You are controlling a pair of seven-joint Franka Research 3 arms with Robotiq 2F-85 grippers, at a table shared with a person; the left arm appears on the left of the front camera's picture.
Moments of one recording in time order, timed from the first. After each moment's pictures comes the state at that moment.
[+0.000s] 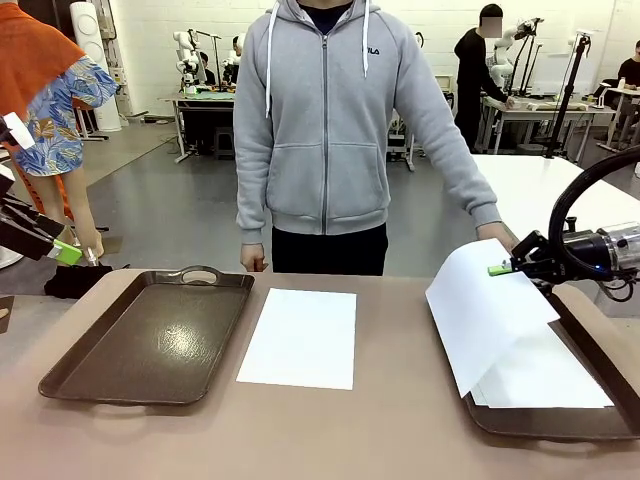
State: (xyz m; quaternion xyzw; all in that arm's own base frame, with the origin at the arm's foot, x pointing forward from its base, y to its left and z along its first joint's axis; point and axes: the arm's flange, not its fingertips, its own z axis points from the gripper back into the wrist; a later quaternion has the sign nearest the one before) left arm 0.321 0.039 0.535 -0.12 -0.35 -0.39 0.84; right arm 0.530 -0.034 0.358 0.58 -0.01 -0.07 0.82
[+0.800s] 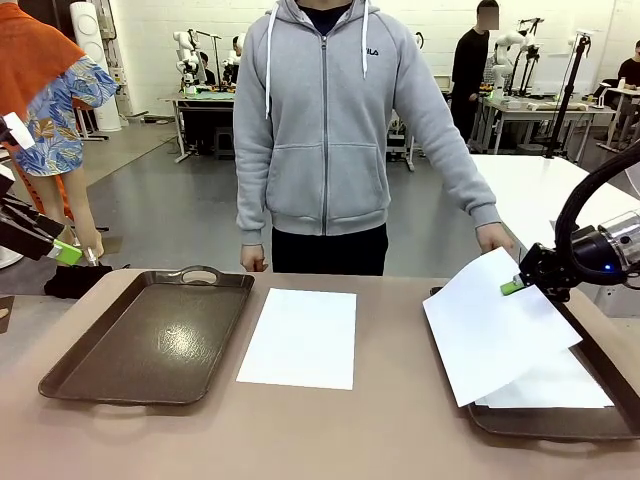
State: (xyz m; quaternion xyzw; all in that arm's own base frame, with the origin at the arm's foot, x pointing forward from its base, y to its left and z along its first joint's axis) left arm 0.321 0.039 0.535 -0.12 -0.35 -0.39 0.84; right arm 0.530 -0.043 0.367 0.46 -0.02 -0.02 0.89
